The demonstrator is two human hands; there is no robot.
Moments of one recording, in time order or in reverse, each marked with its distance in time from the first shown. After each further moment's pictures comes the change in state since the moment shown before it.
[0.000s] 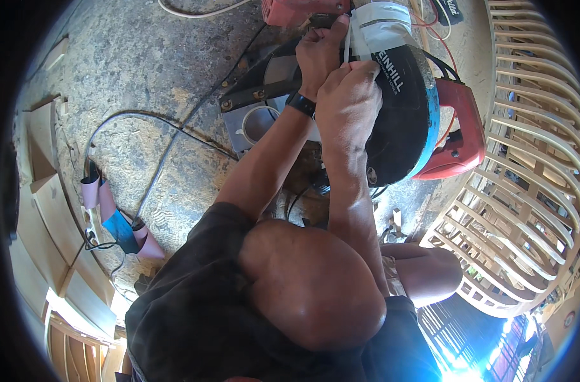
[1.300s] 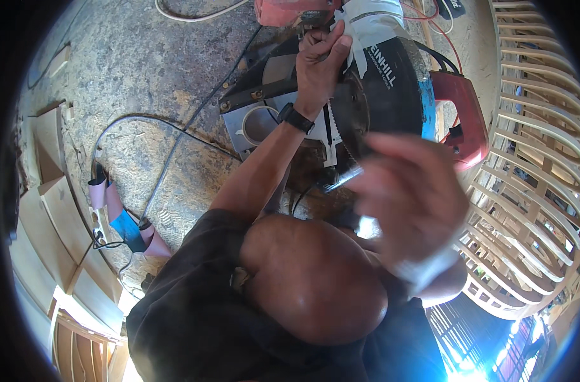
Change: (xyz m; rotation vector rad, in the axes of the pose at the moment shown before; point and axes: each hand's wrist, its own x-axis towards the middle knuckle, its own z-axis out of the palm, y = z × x) left_hand -0.001 -0.034 -0.024 0.129 -0.248 0.539; right_hand -0.032 -0.016 -0.167 0.500 -0.504 -0.084
